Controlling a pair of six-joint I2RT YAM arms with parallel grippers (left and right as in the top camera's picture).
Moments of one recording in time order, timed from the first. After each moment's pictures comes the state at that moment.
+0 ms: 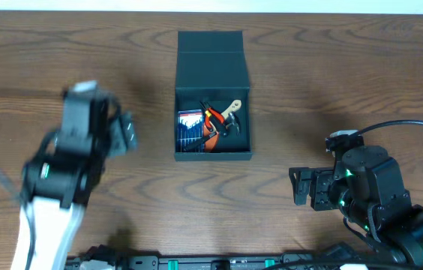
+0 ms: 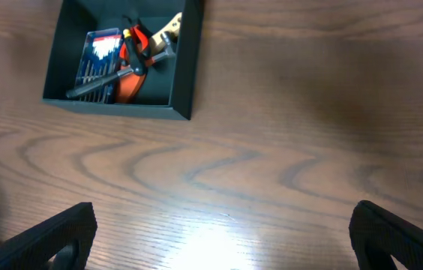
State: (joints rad) left arm -0.17 1.04 1.11 -1.01 -0.25 -0.35; right arm 0.45 0.81 1.15 -1.25 0.06 0.40
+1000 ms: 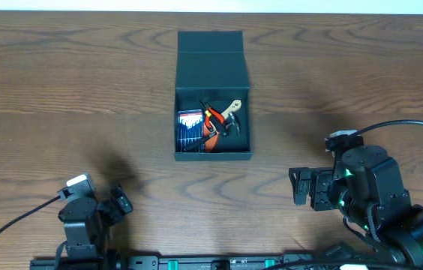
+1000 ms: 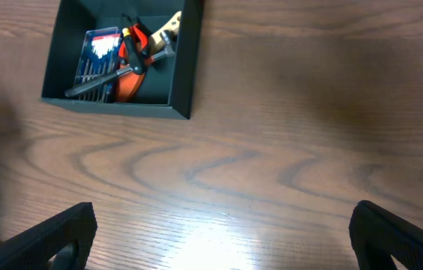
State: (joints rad) left arm 0.02 0.14 0.26 -0.84 -0.14 -0.34; right arm 0.45 0.81 1.15 -1.25 0.06 0.40
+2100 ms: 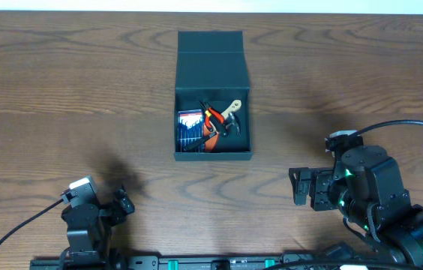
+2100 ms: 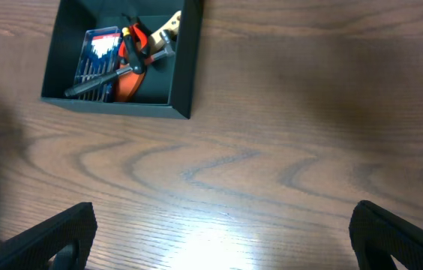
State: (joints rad) left arm 0.02 0.01 0.18 -0.82 -0.13 -0.32; right arm 0.45 0.81 1.15 -1.25 0.06 0.40
